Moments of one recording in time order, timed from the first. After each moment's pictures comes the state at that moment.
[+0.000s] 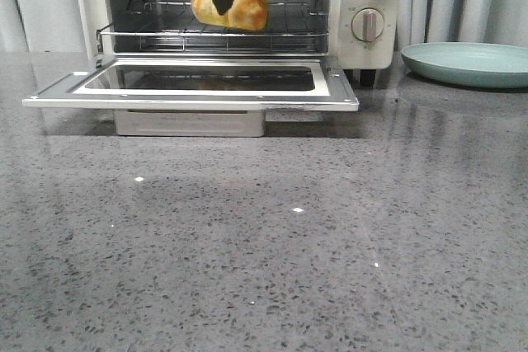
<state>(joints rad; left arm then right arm) -0.51 0.84 -1.08 -0.63 0.70 0.63 0.51 1.85 -1.66 -0.04 0.52 -0.12</state>
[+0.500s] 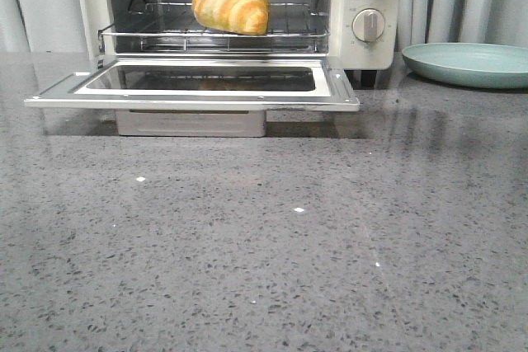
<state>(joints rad) -0.51 0.48 -0.70 -0.39 0.31 0.43 0.56 1.32 -1.33 0.01 0.62 -0.12</state>
